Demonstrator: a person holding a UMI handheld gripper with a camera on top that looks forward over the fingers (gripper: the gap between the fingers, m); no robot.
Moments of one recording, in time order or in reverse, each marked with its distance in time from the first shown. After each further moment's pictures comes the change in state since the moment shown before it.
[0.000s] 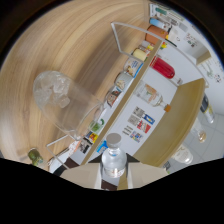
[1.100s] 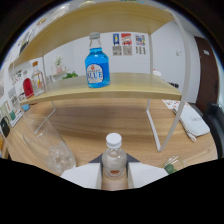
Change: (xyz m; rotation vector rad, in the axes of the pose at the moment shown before) arm -0.162 -0.047 0.017 0.069 -0.682 2.031
